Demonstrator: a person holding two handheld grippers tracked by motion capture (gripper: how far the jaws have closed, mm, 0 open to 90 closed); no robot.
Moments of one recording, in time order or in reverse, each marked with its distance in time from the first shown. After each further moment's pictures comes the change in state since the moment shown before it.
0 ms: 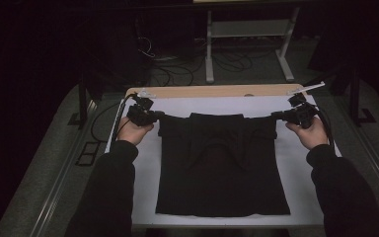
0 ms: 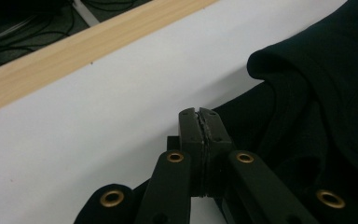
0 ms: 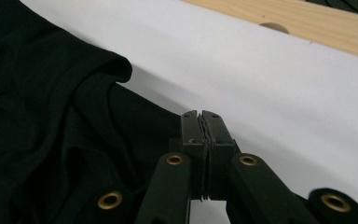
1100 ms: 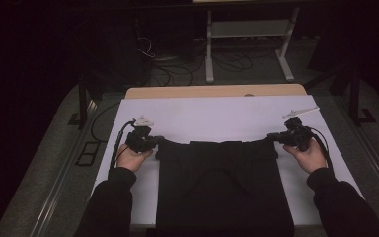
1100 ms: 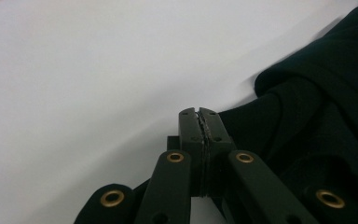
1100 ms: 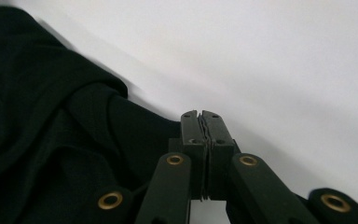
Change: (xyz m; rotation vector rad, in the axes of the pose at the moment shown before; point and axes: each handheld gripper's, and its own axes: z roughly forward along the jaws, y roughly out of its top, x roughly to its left) left arm -0.022 -0.074 0.005 0.005 -0.075 -0.043; right arm 0.026 -0.056 0.010 0.035 0.057 -0.034
